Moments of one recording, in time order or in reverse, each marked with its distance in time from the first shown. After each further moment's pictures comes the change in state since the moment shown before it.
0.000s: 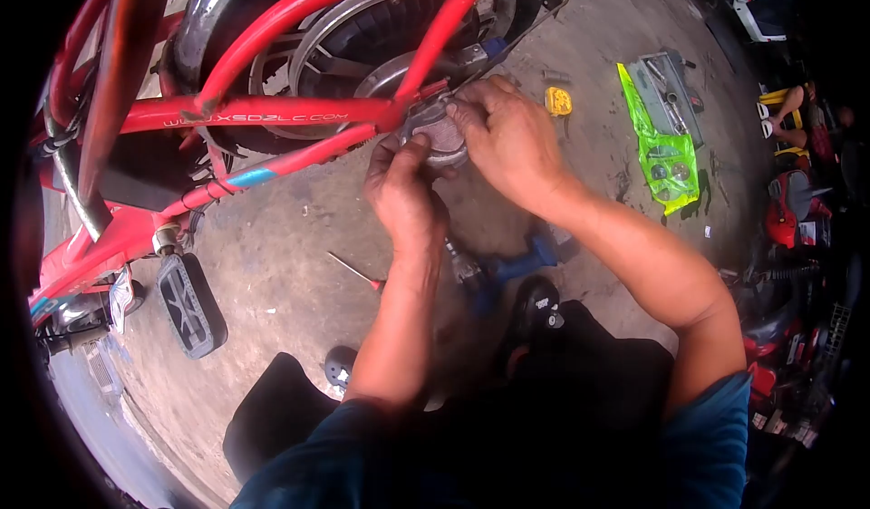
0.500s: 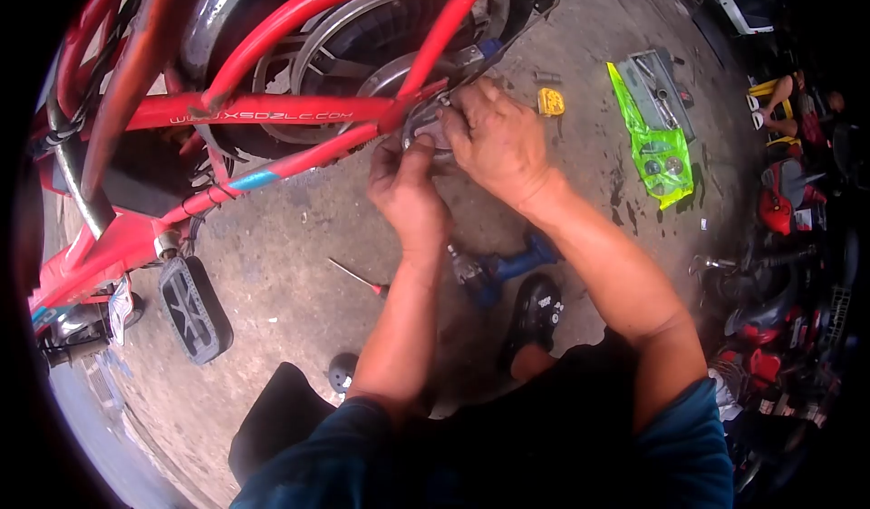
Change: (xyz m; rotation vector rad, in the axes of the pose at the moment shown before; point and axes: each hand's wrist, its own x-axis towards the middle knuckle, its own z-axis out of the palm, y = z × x) left_hand -0.003 -0.003 0.000 0.074 0.000 0.110; right_hand -0.004 -0.006 0.013 -0.221 0.174 -0.250
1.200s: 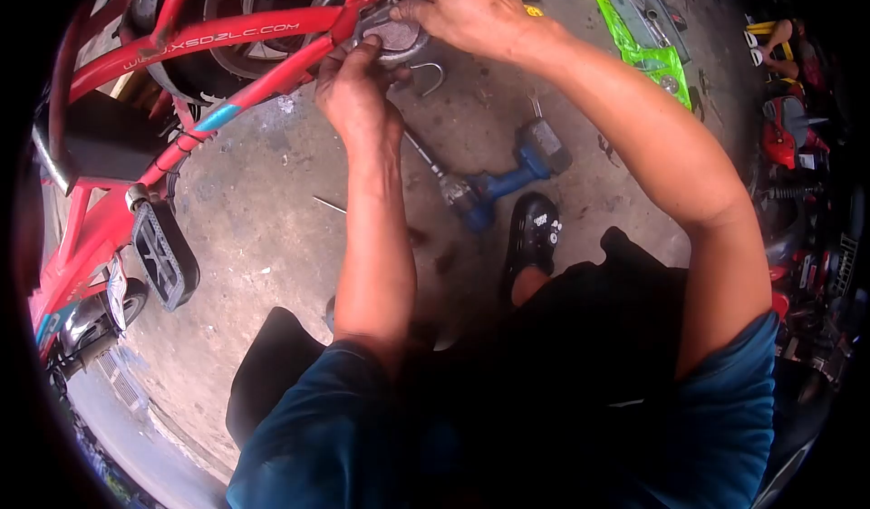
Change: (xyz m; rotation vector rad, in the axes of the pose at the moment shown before) left_hand 0.016 0.003 -0.010 -0.025 -0.051 -0.041; right_hand 0.023 0.017 -0.020 0.036 -0.365 0.032
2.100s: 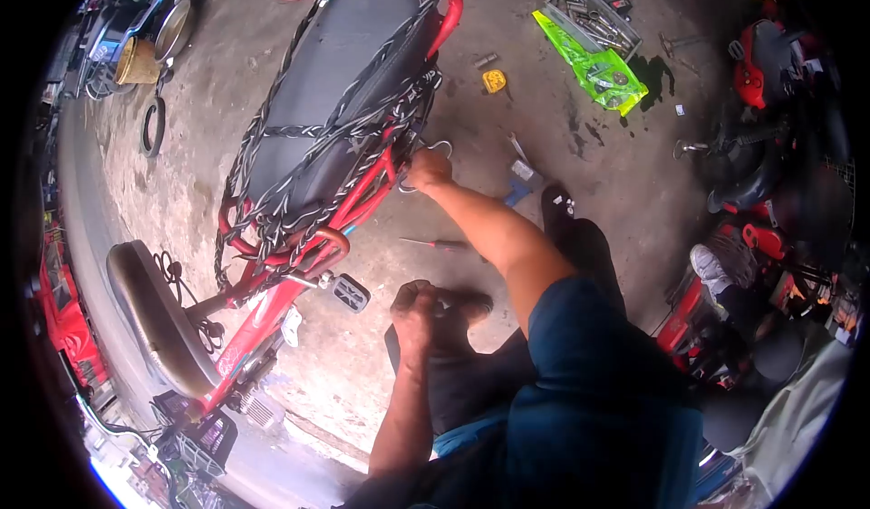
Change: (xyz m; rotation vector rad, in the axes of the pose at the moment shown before) left_hand -0.162 0.243 0.104 1.001 -0.076 -0.618; right_hand 0.030 -0.026 -0.012 0.426 -0.336 0.952
